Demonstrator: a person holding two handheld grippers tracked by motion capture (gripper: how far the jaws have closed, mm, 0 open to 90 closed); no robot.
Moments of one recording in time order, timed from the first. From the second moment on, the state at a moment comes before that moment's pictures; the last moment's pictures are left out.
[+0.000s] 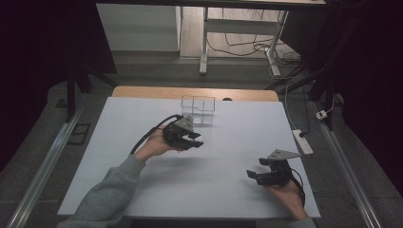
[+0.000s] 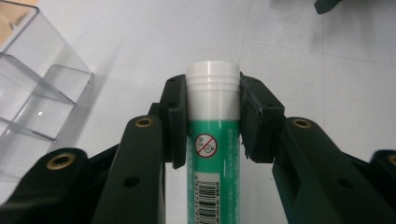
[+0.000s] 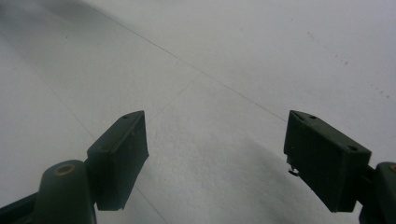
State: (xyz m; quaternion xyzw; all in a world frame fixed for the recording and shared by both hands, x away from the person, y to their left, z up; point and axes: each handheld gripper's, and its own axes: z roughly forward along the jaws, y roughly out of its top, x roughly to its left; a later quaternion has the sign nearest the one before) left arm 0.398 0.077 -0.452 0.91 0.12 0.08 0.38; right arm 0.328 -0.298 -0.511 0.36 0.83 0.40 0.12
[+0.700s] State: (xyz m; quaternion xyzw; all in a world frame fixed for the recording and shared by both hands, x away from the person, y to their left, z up) left arm 0.405 0.087 -0.448 0.89 0.16 0.10 0.41; right arm 0.328 -0.297 -0.511 0.36 0.83 0.40 0.12
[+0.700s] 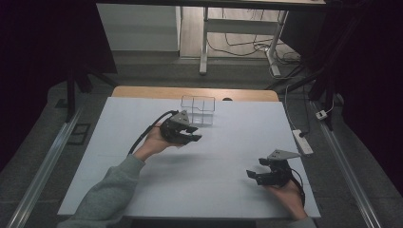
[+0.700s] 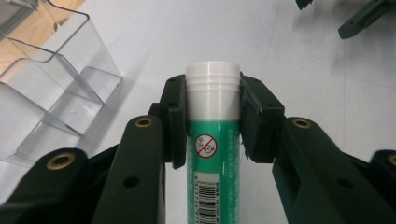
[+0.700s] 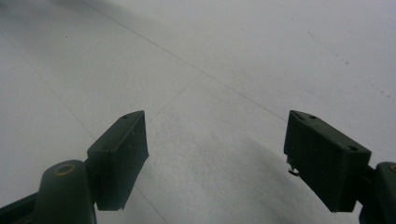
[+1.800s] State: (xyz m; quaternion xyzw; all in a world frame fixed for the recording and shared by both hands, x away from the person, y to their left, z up) left arm 0.438 0.058 -0.427 0.86 0.19 0.13 0.45; right arm 0.328 -0.299 -0.510 0.36 0.83 0.41 0.12
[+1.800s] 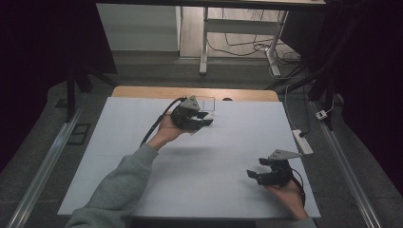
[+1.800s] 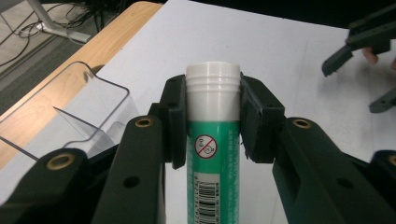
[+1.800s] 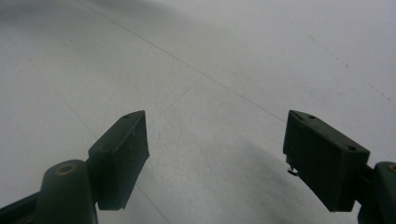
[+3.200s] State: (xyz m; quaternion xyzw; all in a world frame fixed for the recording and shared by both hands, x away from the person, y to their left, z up) left arm 0.493 0.048 -0.415 0.84 0.25 0.16 0.45; right arm 0.329 -0.300 -0.510 0.36 0.83 0.41 0.12
